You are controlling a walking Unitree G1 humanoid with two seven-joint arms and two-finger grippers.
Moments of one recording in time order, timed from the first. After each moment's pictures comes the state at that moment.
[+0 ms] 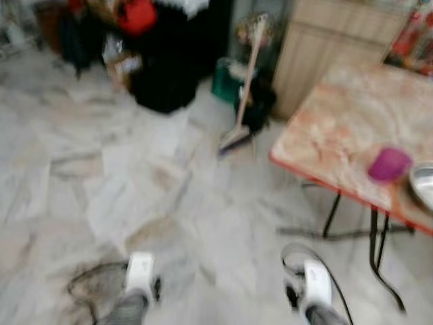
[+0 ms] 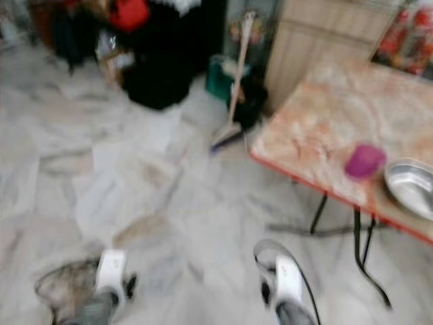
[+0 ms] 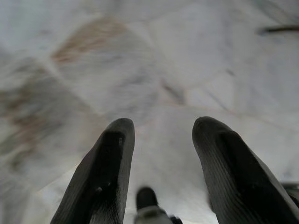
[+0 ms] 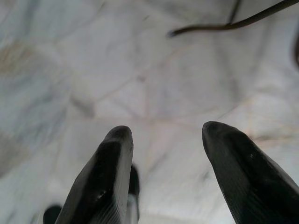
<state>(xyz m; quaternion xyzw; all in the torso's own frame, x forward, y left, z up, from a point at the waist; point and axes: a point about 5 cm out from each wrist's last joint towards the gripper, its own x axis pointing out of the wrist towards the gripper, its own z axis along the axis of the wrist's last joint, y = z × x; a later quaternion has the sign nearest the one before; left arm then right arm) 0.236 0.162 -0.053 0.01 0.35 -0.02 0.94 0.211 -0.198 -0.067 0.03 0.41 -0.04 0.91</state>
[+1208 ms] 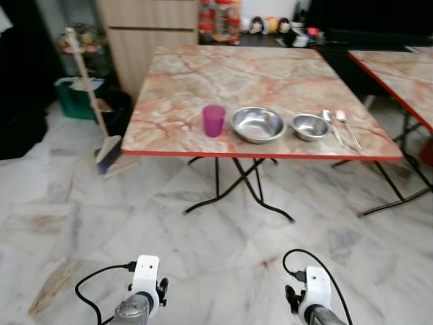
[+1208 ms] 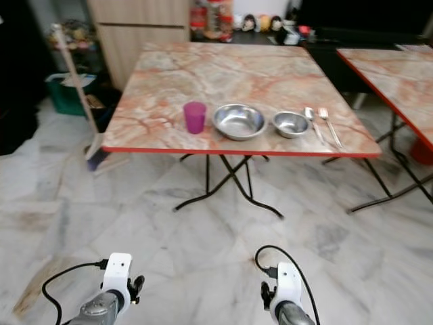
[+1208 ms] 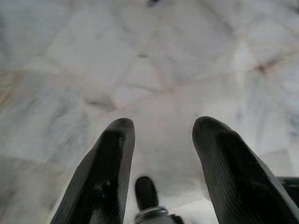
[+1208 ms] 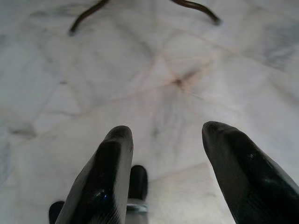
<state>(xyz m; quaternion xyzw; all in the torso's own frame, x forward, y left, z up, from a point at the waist) 0.234 0.172 -0.054 0.03 0.35 -0.02 0.93 0.210 -0.188 -0.069 0.04 0.40 -0.04 0.91</state>
